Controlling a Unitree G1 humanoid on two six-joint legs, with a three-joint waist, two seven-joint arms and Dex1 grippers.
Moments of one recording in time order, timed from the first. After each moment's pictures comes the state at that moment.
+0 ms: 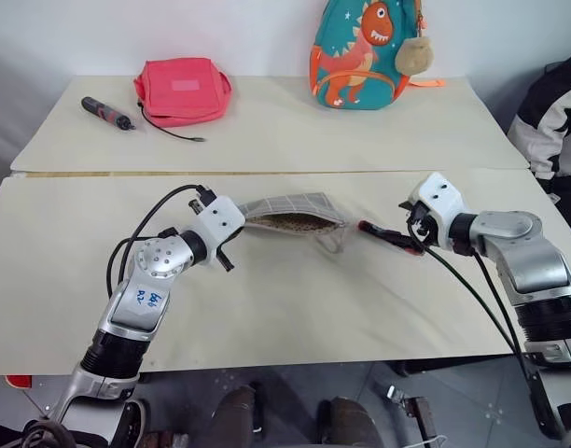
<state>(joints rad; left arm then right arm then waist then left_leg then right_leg) -0.46 0.52 -0.13 -0.15 0.08 0.45 -0.51 -0.63 -0.73 0.06 0.12 0.18 0.48 0.85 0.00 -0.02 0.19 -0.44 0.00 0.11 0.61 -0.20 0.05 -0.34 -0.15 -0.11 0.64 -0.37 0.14</state>
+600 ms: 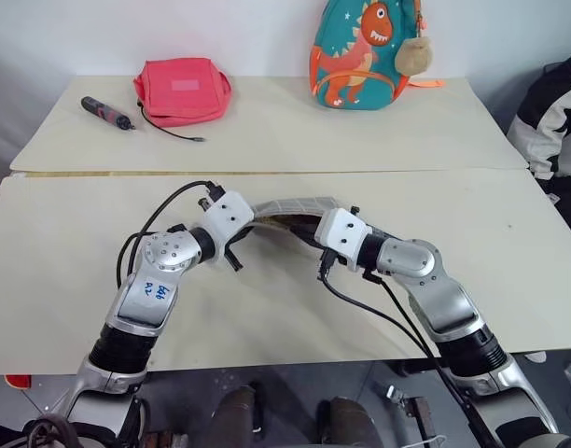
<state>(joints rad) -0.51 0.49 -0.16 -0.20 0.07 0.58 -0.56 -0.54 -0.45 0.29 -0.08 -0.02 0.14 0.70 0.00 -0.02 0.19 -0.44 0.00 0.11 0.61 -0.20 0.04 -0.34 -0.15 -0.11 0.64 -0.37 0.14</state>
